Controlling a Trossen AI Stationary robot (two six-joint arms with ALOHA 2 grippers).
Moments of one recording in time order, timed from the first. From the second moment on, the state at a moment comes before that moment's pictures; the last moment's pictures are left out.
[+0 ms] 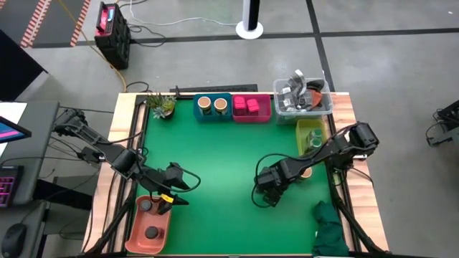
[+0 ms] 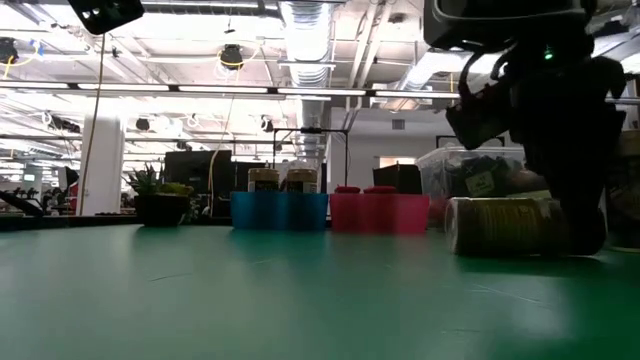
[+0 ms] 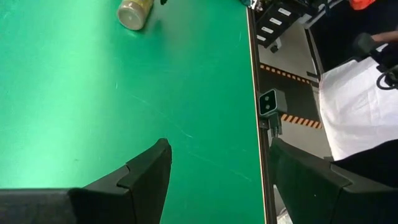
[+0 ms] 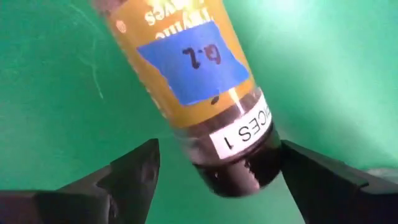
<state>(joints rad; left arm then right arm) -0.56 1.09 0.93 -0.46 -0.19 -0.69 0.33 1.72 1.06 -0.86 -0.12 0.92</state>
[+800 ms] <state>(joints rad) -0.56 1.09 0.93 -0.45 -0.19 -0.70 0.34 1.72 1.07 -0.83 -0.05 0.78</state>
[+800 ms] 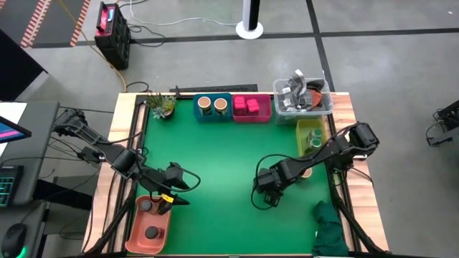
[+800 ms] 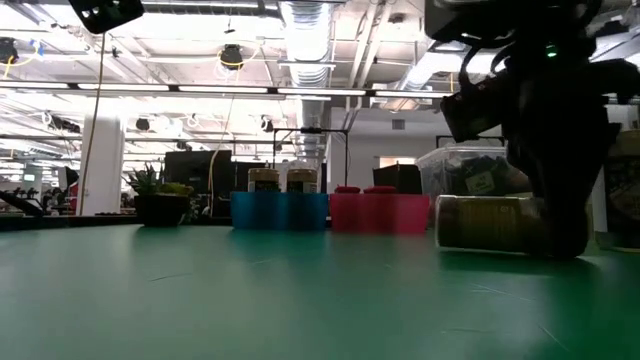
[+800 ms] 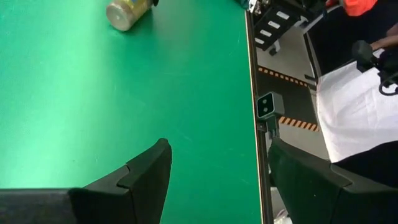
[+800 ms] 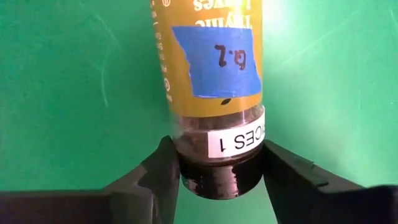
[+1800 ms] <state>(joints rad) -0.57 1.14 0.98 -0.28 -0.58 0.45 0.15 1.72 1.40 -0.22 -0.52 1.45</state>
